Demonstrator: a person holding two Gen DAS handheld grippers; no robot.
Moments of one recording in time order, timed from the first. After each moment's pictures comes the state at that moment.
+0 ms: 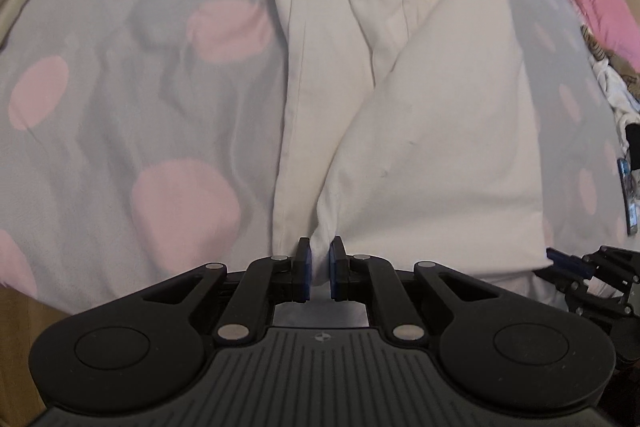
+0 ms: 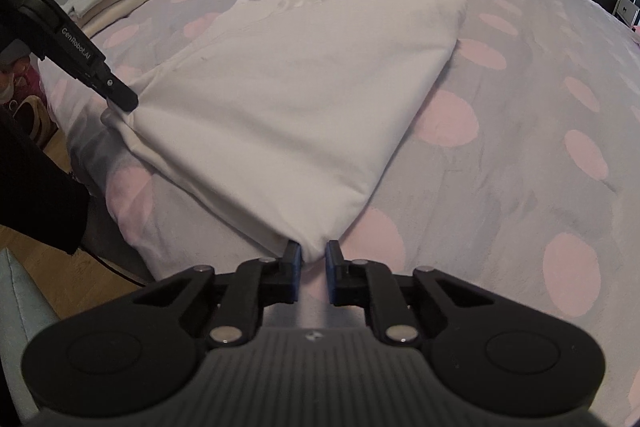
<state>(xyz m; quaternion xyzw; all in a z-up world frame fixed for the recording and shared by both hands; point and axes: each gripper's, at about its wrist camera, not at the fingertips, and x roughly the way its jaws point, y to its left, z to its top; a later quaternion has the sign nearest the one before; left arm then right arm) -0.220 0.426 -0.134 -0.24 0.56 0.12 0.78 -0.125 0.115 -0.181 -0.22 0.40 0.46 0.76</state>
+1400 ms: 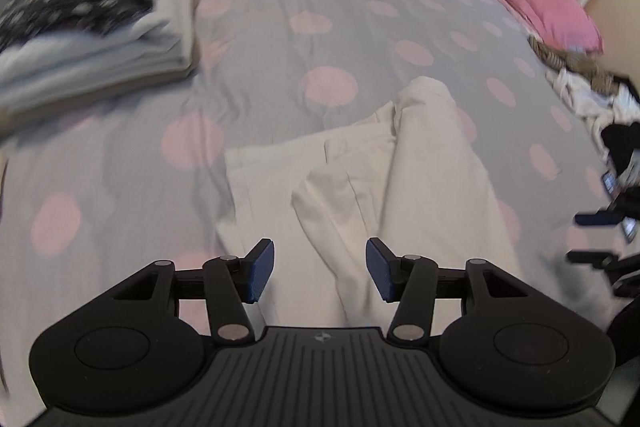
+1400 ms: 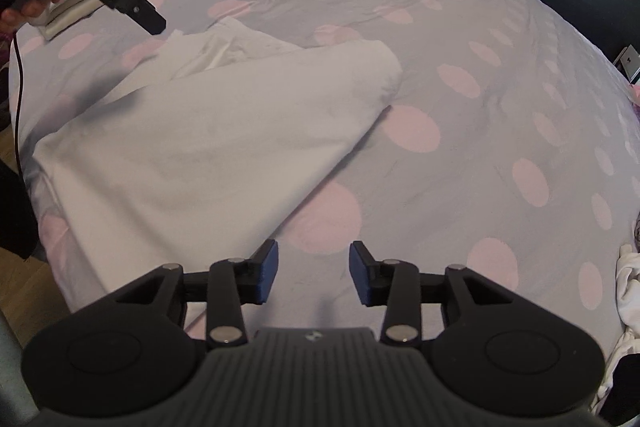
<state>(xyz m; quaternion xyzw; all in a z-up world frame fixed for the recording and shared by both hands) -0.093 0.465 -0.083 -0.09 0.50 0.03 0.86 -0.007 0.149 -0.116 -0.30 0.39 0.45 0.74</state>
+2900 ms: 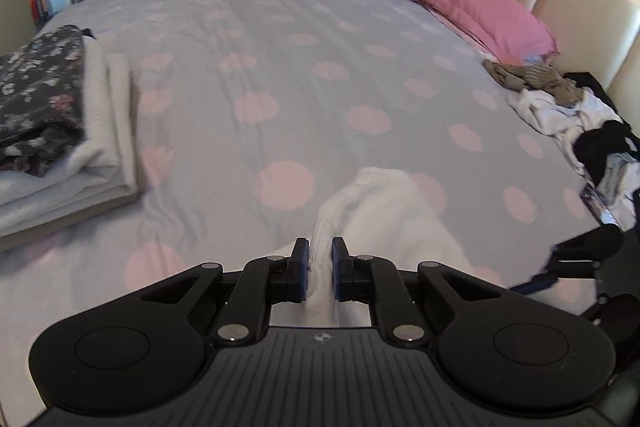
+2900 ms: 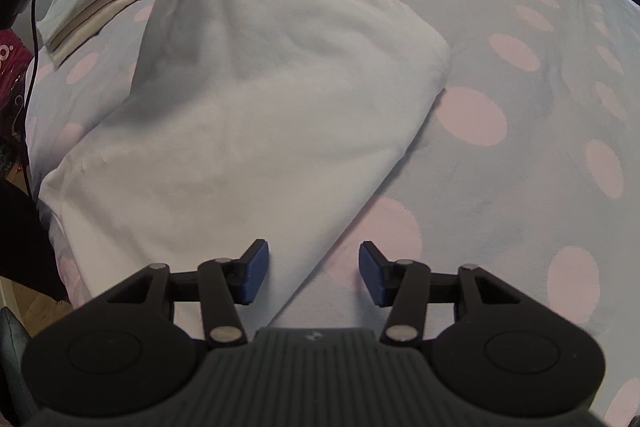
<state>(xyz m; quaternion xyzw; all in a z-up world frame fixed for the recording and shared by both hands) -0.037 0.448 -0.049 -0.05 0.44 -0.05 0.89 0.019 0.187 -0.152 -0.24 0.45 0.48 0.71</state>
